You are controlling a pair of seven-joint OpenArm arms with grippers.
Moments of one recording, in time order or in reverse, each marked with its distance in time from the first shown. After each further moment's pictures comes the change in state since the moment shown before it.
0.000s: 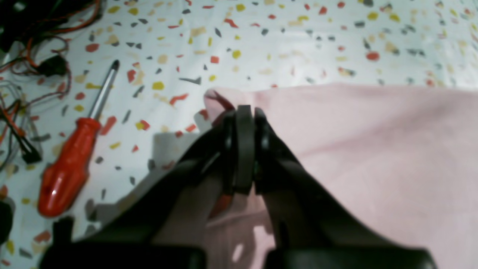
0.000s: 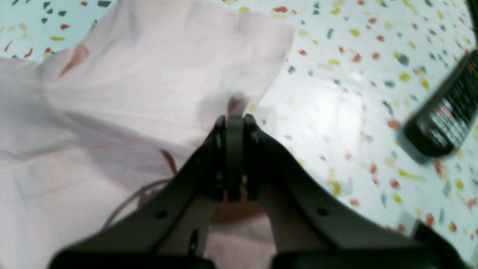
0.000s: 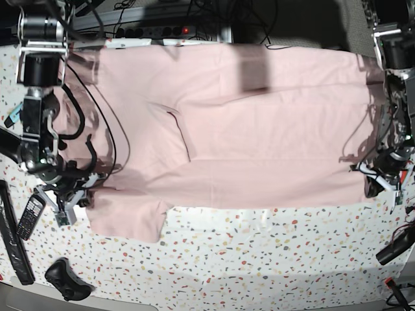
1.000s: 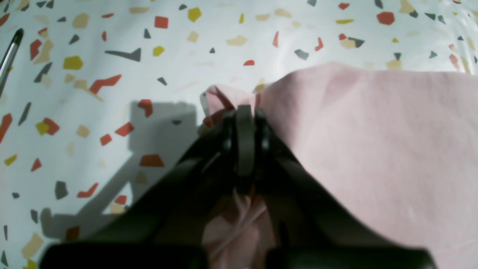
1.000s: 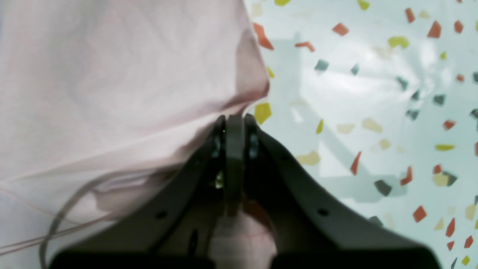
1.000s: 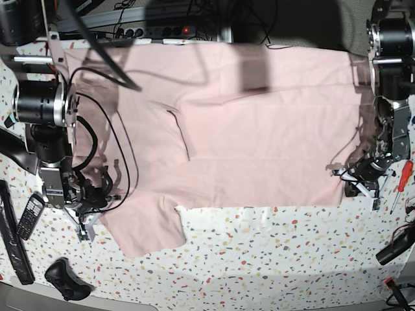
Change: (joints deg) left arm -13.2 0.0 10.9 -25.7 0.0 0.0 -8.0; right arm 30.3 -4.5 -9.7 -57.0 -12.5 -4.6 12.8
